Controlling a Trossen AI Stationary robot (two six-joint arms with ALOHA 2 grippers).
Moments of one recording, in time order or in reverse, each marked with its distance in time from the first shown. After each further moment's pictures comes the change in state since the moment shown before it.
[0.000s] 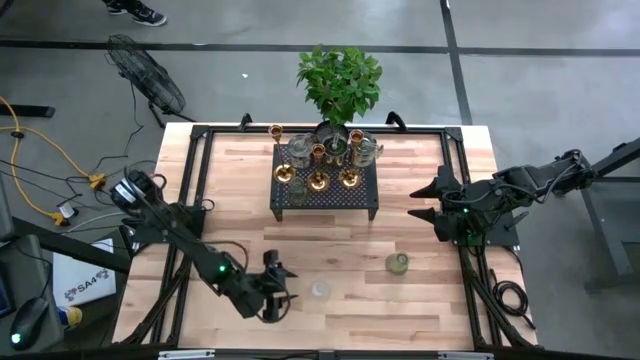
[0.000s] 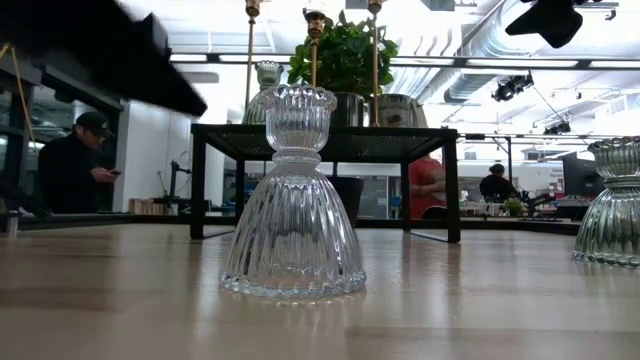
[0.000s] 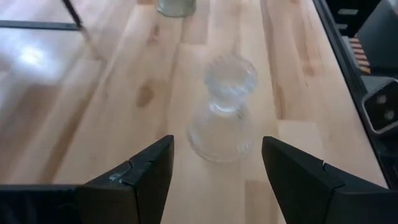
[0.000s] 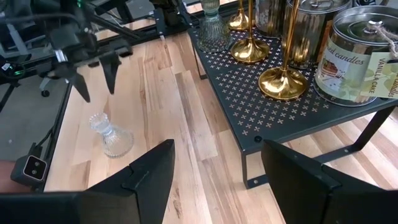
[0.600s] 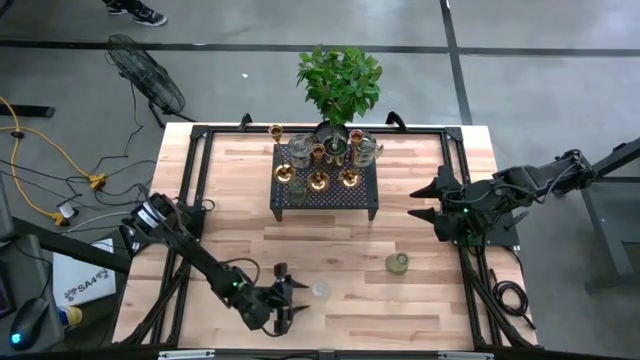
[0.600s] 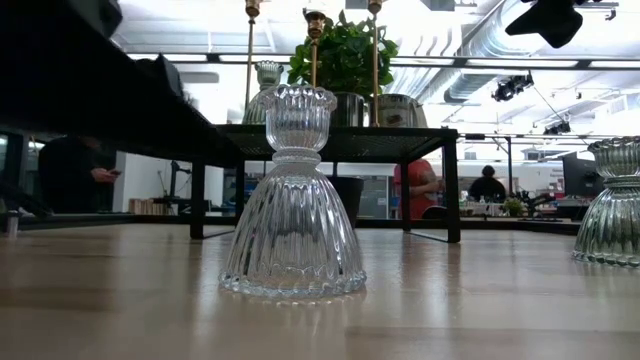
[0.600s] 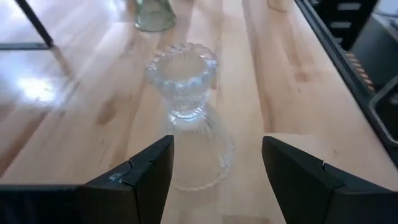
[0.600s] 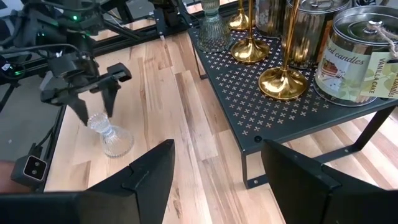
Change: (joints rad) left arm -0.026 0.258 -0.001 0.395 -0.097 0.113; right arm 0.000 0.000 0.000 0.000 0.000 0.000
